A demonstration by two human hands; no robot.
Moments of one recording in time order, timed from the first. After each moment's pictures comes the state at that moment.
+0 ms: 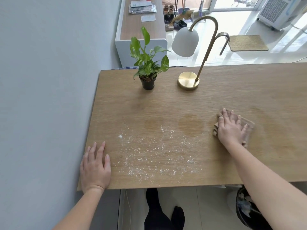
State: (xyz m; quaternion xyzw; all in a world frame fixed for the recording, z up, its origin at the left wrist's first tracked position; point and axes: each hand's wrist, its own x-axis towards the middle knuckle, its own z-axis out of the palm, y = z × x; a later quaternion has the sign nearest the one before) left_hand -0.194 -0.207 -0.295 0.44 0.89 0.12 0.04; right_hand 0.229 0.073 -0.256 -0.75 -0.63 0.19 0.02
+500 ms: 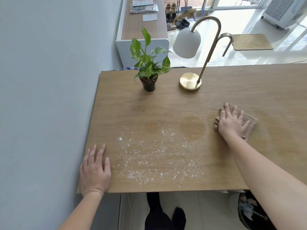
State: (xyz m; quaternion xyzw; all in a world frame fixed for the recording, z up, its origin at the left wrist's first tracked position) left_hand -0.194 -0.205 -0.295 0.44 0.89 0.12 0.05; right_hand 0.216 0.113 -0.252 -0.77 -0.60 0.20 0.03
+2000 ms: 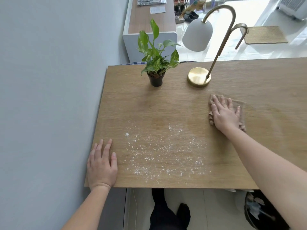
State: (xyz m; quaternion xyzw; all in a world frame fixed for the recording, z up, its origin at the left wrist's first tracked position) left_hand -0.195 -0.205 -0.293 0.43 0.89 0.11 0.05; right_hand 0.173 0.120 -0.256 -0.66 -0.72 0.20 0.00
